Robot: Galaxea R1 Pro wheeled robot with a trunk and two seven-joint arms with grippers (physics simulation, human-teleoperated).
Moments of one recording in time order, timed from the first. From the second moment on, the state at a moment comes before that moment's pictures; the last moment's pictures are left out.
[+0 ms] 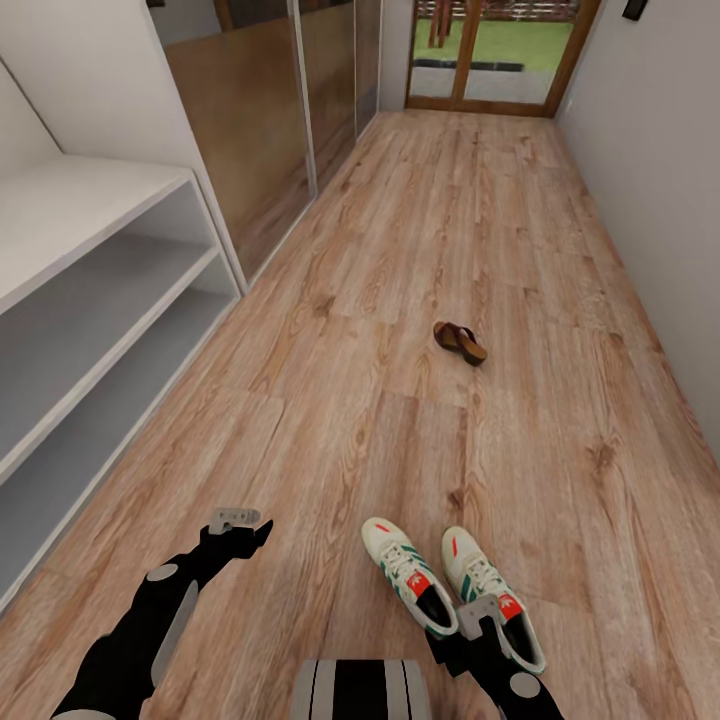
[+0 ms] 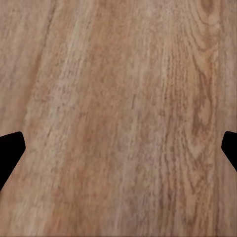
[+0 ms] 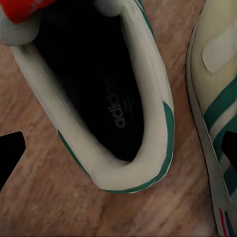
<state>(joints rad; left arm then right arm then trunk) -0.41 0.06 0.05 -1.04 0.05 0.26 -0.26 -0.27 0.01 0.03 -0.75 0.23 -0.01 0.20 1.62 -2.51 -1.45</state>
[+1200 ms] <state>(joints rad) -0.41 0.06 0.05 -1.03 0.04 0.25 -0.26 -0.27 0.01 0.03 -0.75 0.23 -0.01 0.20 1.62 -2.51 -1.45</state>
